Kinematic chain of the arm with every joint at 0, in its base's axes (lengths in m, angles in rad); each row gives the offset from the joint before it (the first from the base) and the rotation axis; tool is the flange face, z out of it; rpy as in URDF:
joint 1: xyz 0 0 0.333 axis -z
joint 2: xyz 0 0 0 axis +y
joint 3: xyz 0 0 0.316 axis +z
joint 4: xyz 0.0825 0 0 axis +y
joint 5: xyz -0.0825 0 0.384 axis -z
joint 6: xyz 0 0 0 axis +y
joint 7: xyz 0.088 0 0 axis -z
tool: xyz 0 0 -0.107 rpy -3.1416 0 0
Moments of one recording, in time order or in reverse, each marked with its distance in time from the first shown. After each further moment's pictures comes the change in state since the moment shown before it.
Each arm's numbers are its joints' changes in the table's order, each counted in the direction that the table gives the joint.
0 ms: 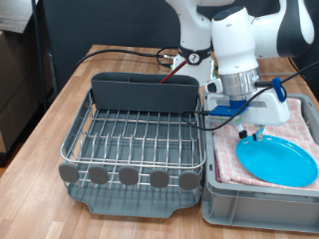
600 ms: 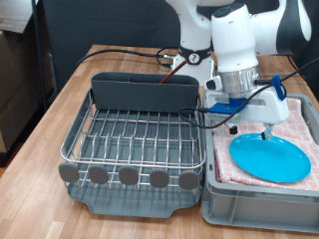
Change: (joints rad) arm -0.003 -0.020 -0.020 0.010 0.082 0.031 0.060
